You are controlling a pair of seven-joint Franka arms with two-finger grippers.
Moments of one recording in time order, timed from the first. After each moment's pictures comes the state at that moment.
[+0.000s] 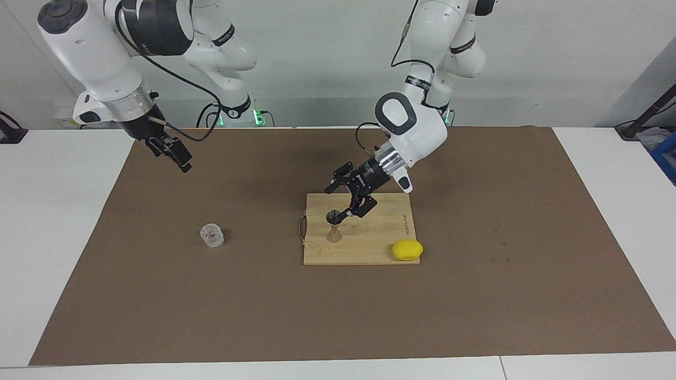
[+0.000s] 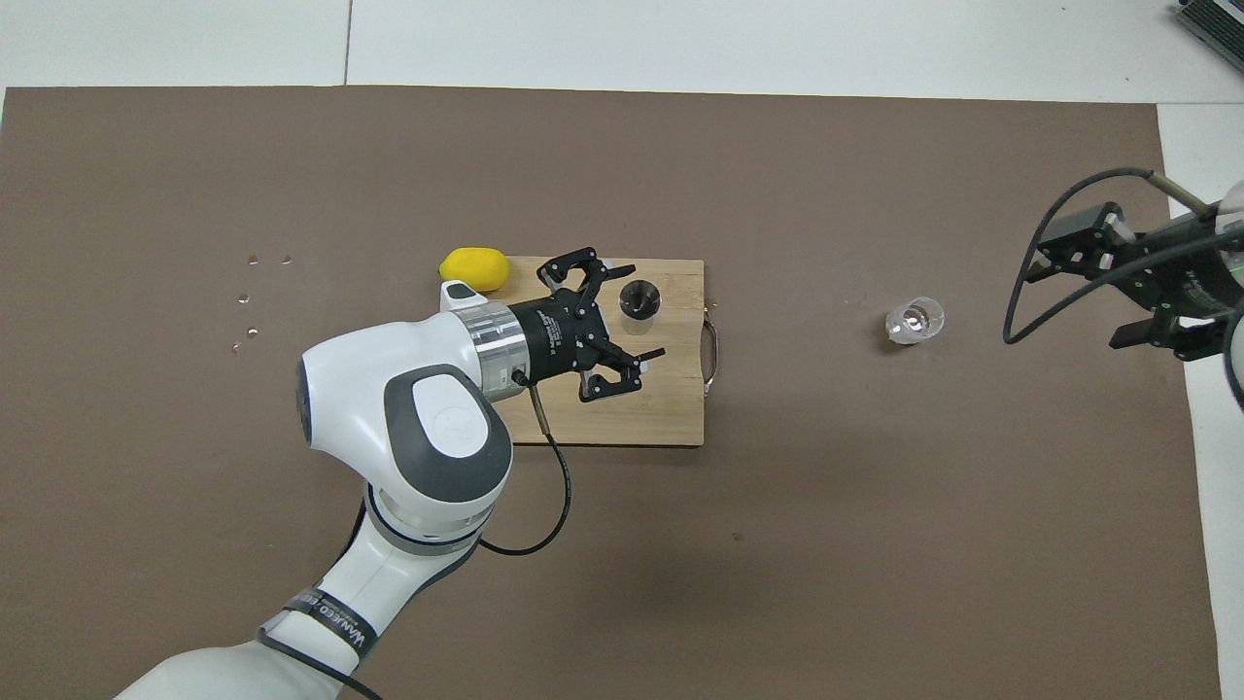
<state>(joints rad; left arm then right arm) -0.67 0.21 0.05 -1.99 -1.53 2.59 -1.15 -0.13 0.05 0.09 -1.63 0.11 1.66 0.71</state>
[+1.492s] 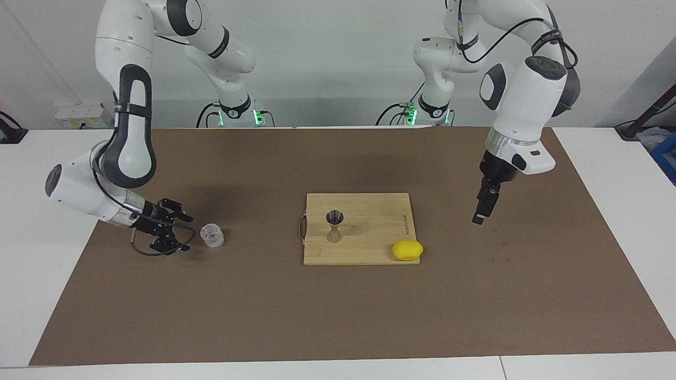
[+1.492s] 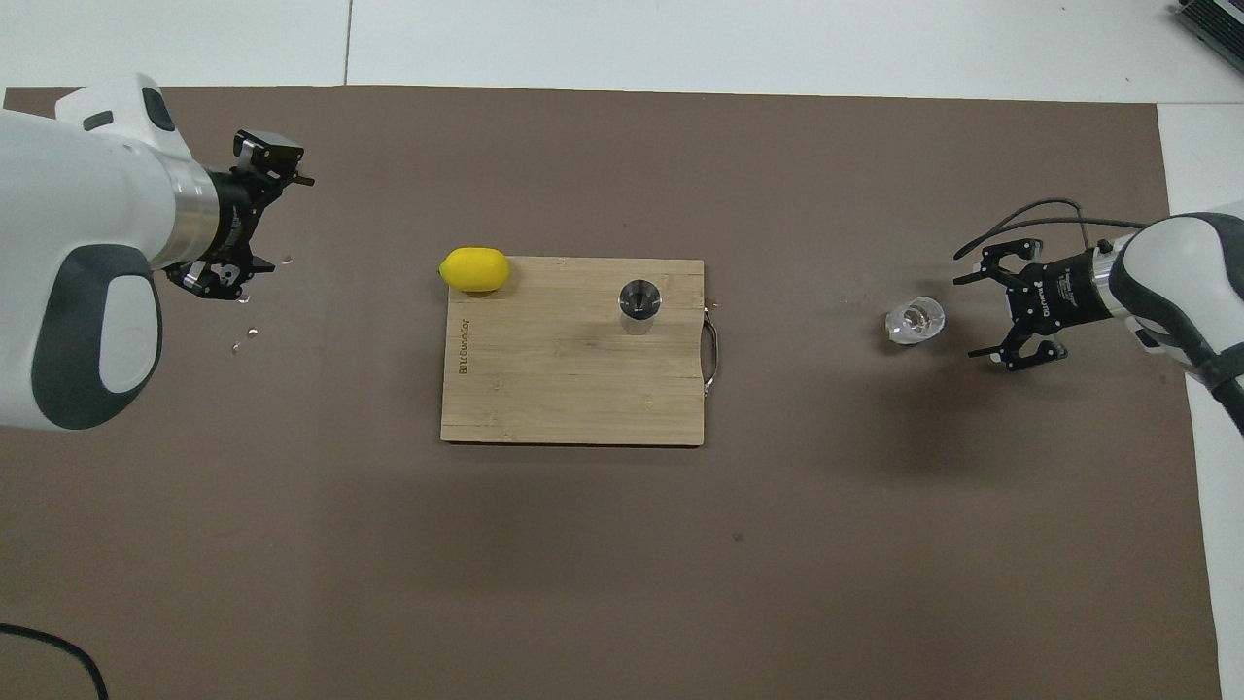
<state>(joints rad) -0.26 0.10 0.08 -1.79 -0.03 2.20 -1.18 -0.32 0.45 0.10 -1.78 0.50 1.98 0.96</state>
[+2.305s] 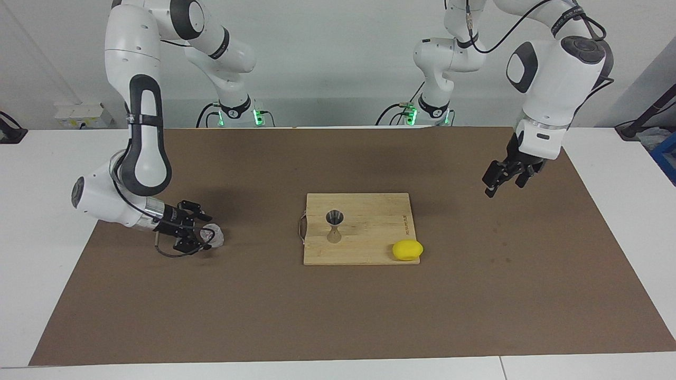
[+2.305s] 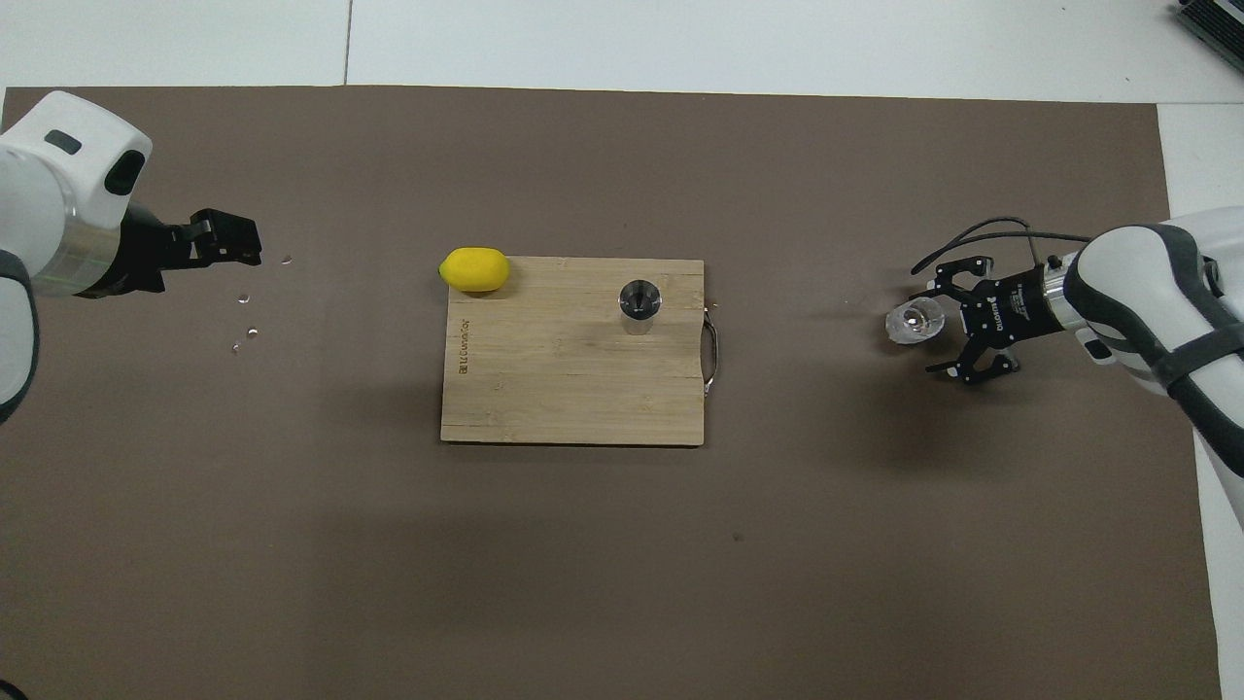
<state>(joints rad) -0.20 0.02 0.08 -1.77 -0.01 1.91 -0.26 -0.29 0.47 0.11 -1.83 0.57 1.98 0.93</state>
